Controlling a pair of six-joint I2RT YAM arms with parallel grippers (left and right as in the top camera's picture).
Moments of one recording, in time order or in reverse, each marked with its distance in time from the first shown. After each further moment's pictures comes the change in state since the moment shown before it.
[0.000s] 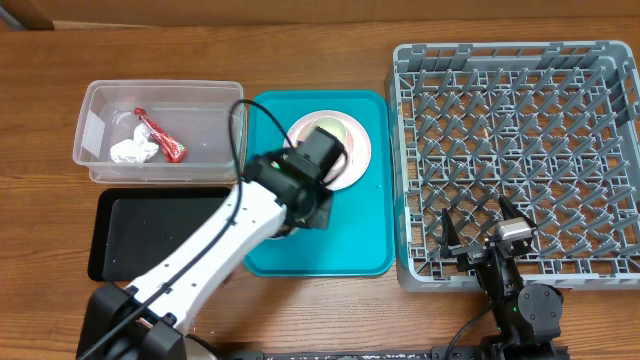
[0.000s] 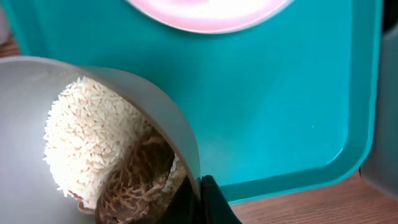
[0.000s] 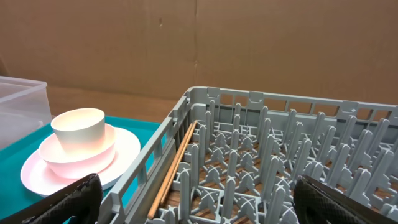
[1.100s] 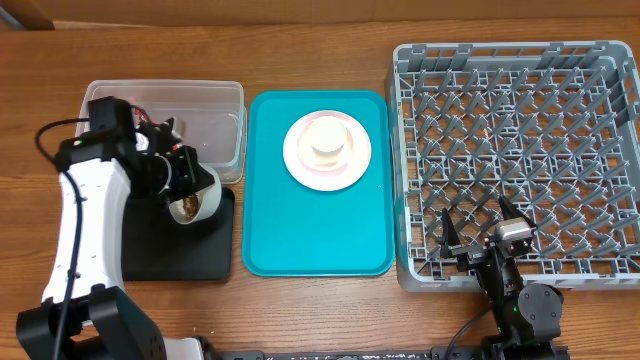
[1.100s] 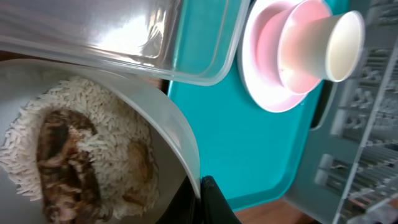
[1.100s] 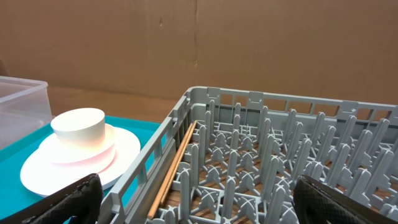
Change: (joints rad) left arm 0.850 -0.013 0.003 -0.045 0.589 0.381; right arm 0.000 0.000 0.000 0.000 0.000 0.000
